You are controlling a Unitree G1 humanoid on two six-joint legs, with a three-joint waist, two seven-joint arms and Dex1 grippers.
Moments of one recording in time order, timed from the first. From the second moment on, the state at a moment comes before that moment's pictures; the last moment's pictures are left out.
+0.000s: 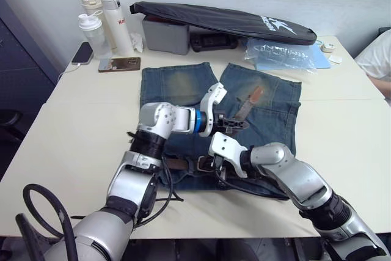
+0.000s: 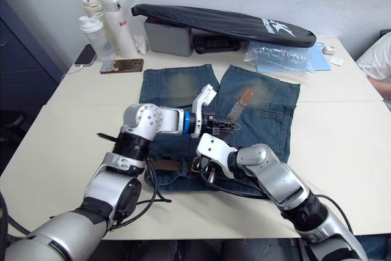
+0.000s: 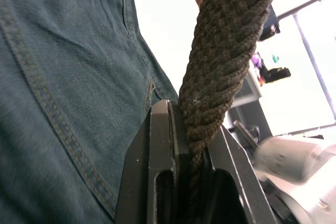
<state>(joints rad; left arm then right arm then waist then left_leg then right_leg) -1.03 0.03 -0.05 0.53 -0.61 1.18 -0.57 -0.46 -0.55 0.48 -0.39 0.14 0.90 0.82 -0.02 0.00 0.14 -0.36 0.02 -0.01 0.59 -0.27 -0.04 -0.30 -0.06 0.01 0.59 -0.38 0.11</state>
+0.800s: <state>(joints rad) -1.11 -0.11 -0.09 0.79 -0.38 1.01 -0.73 -0.44 -0.51 0.46 -0.33 0.09 0.81 0.81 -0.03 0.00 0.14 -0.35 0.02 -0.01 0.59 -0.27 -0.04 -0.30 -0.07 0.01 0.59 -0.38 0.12</state>
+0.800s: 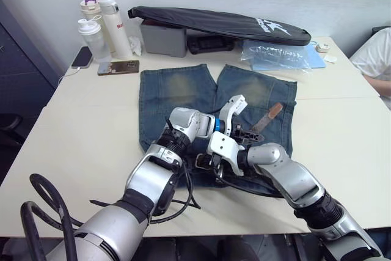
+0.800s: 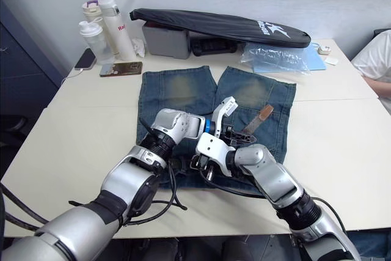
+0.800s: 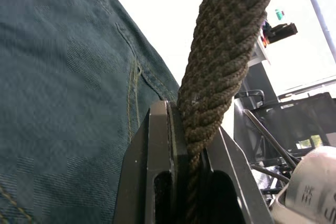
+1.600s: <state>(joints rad) -1.00 0.02 0.02 0.51 -0.44 1.20 -0.67 -0.50 -0.64 0.36 -0.62 0.26 1.32 0.70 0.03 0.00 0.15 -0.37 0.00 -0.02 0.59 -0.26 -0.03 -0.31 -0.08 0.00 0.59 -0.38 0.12</state>
